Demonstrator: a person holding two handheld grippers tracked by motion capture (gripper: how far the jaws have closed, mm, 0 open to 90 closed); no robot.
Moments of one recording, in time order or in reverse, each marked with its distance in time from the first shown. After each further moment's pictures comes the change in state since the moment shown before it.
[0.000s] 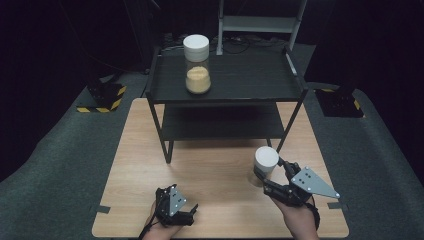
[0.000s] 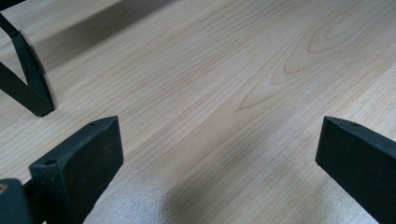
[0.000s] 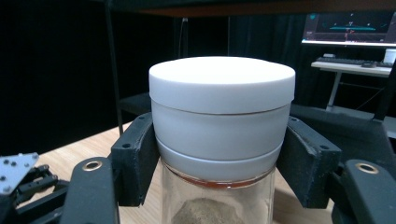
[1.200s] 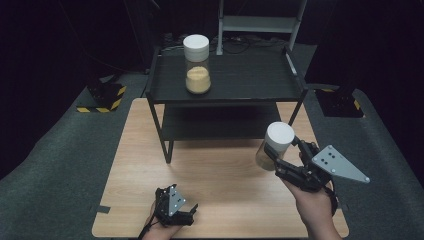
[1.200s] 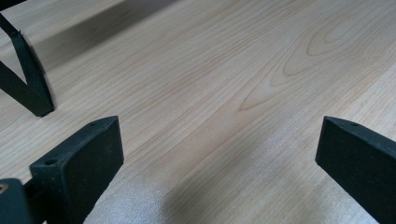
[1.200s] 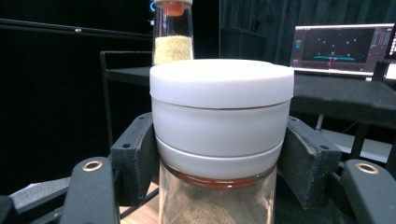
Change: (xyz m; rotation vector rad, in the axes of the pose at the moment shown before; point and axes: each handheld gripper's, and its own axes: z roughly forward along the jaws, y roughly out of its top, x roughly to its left) left arm 0.002 -0.001 -0.001 -0.007 -0.006 -0.007; right arm -0.004 0.073 -0.003 -0.073 -0.029 -0.011
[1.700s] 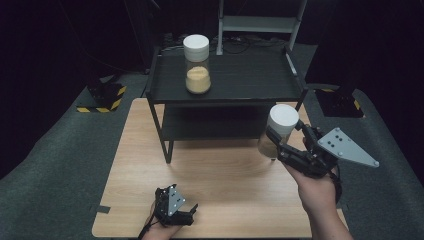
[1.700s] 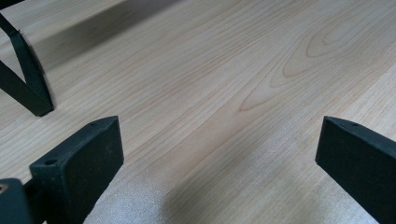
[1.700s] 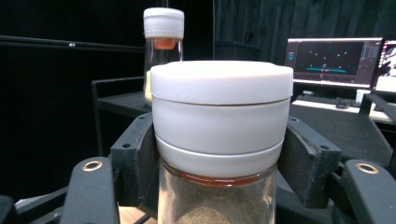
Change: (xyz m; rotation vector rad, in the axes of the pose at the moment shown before) left arm 0.002 -0.001 0.000 -0.005 -0.005 -0.009; right arm -0.003 0.031 0.013 -0.035 -0.023 -0.002
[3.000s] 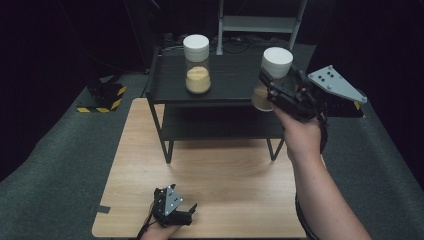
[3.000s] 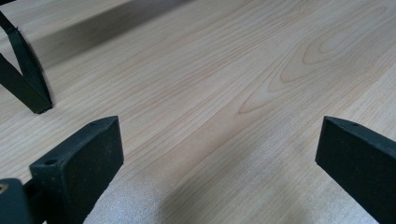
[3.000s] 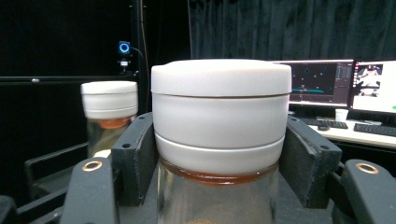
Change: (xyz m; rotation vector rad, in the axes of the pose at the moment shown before) left arm 0.006 -0.005 -0.003 -0.023 -0.020 -0.035; right arm -0.016 0.051 0.088 -0.070 -0.084 0.031
